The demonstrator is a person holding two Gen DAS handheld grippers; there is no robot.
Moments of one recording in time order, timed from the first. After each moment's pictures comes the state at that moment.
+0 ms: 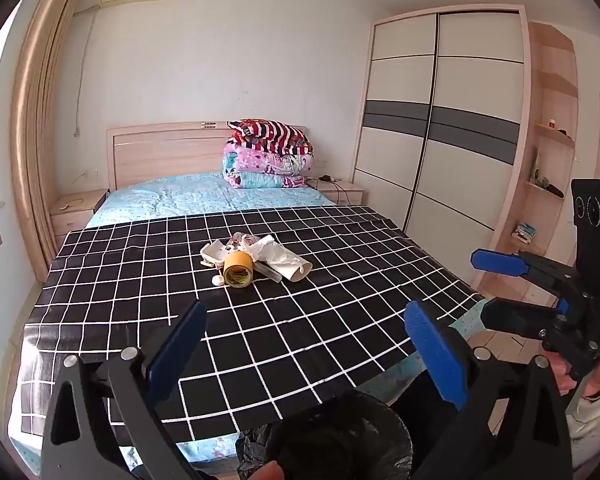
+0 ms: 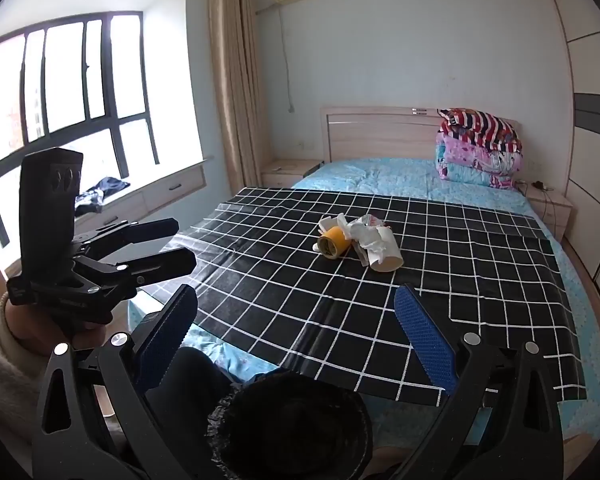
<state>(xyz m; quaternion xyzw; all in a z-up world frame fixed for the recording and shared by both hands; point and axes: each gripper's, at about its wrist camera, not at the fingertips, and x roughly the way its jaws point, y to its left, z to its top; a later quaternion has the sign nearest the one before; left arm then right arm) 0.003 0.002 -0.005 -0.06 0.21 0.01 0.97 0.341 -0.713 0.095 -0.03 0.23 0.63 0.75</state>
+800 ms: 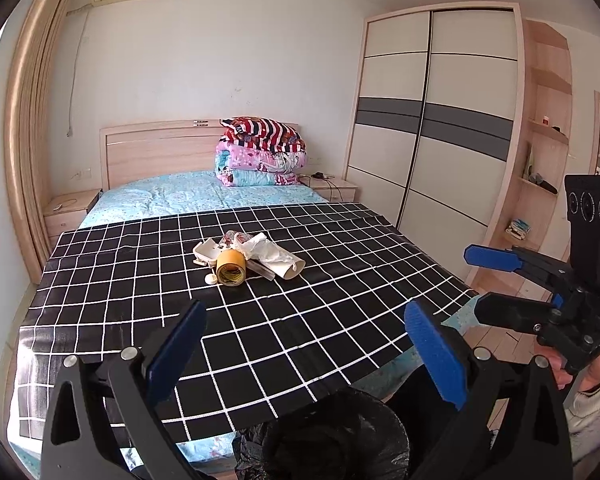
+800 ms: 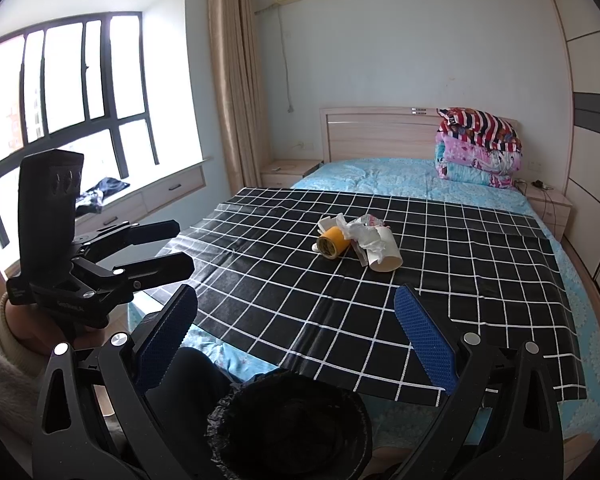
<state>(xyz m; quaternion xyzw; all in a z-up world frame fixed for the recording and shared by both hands) 0.004 0.002 -0.007 -0.06 0.22 0.00 0.97 0.342 -0.712 0.094 -0.03 0.23 0.62 0.75</state>
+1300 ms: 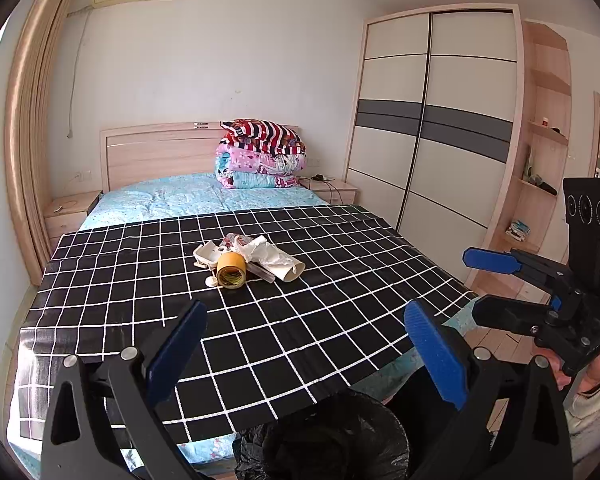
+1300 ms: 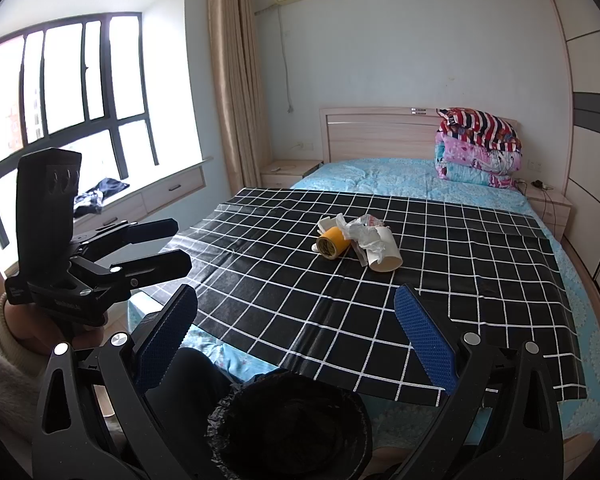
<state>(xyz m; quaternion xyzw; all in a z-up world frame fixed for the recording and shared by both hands) 0.002 0.002 -0.002 -0.06 0.22 0.00 0.97 0.342 -0.713 0.094 -0.03 0.23 0.62 0.75</state>
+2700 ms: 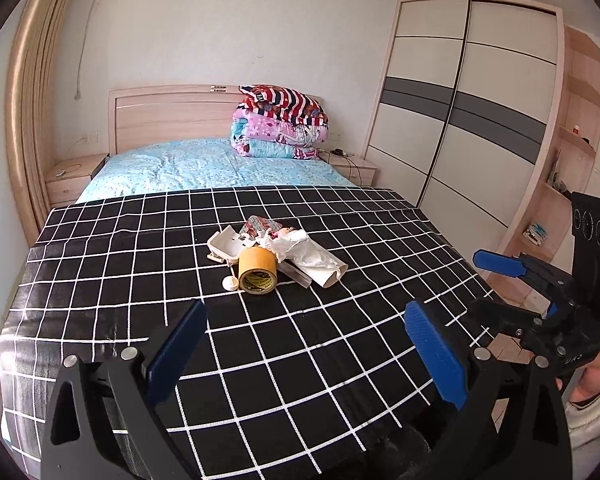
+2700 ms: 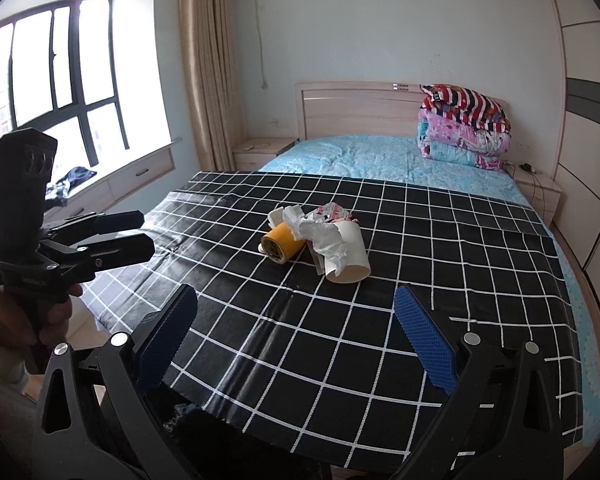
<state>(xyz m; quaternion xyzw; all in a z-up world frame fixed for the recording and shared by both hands) 0.099 0.064 -0.022 -0.10 0.28 0.02 0.96 0.419 -0.626 0.063 -0.07 0.27 0.59 0.76</state>
